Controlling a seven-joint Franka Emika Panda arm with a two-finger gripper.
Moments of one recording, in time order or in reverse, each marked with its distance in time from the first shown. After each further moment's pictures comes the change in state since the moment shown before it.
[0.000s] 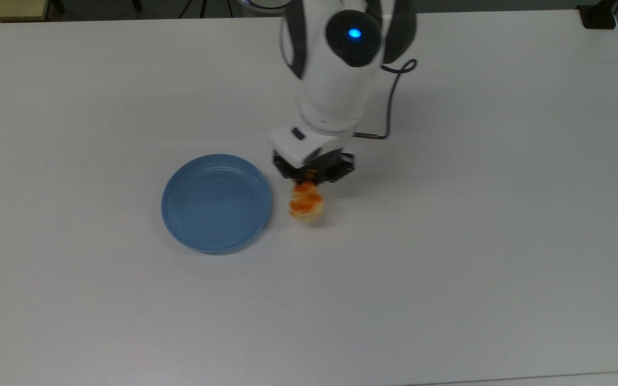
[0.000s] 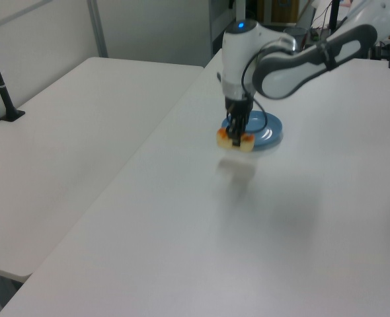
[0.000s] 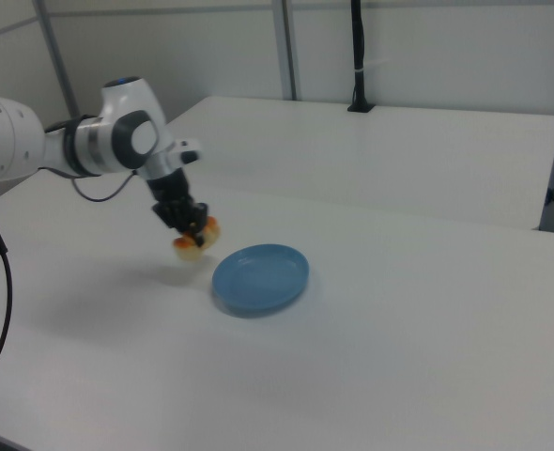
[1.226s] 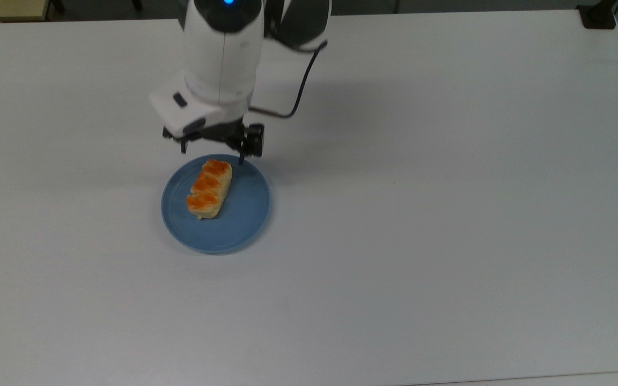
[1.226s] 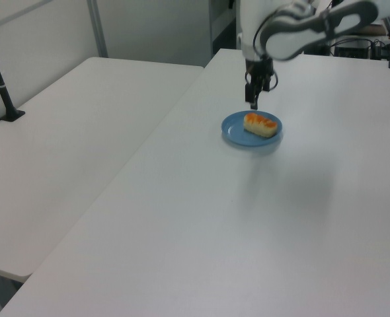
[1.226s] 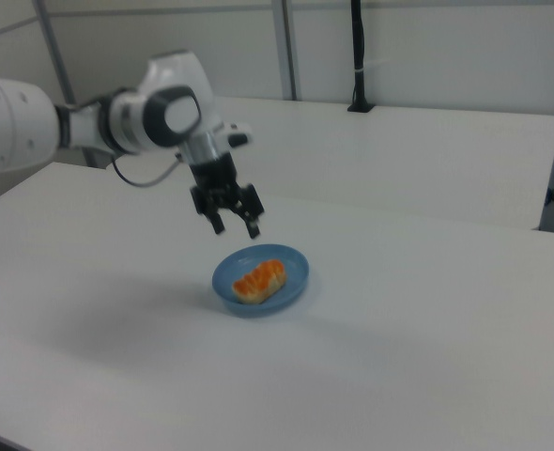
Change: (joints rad) arm -0.055 -0.091 -0.150 0.018 0.004 -0.159 -0.119
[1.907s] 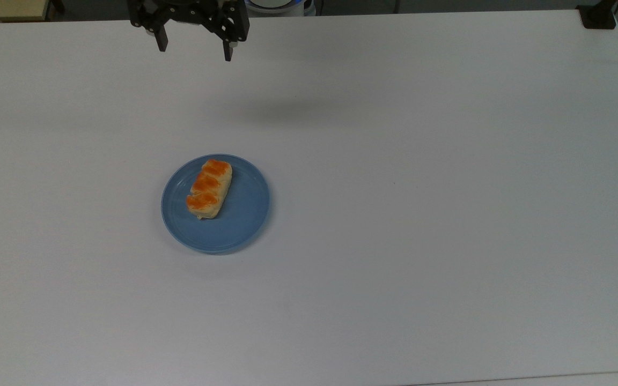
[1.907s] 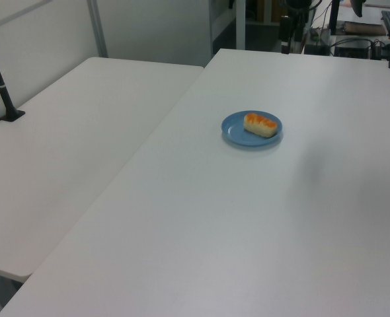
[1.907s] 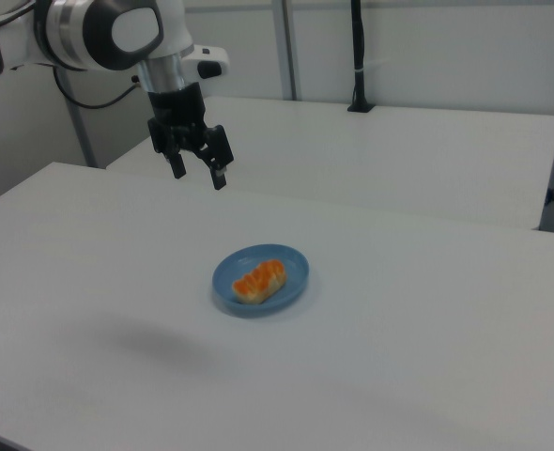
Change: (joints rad) arm -0.168 -0.296 0.119 -0.010 0.105 -0.239 -0.085
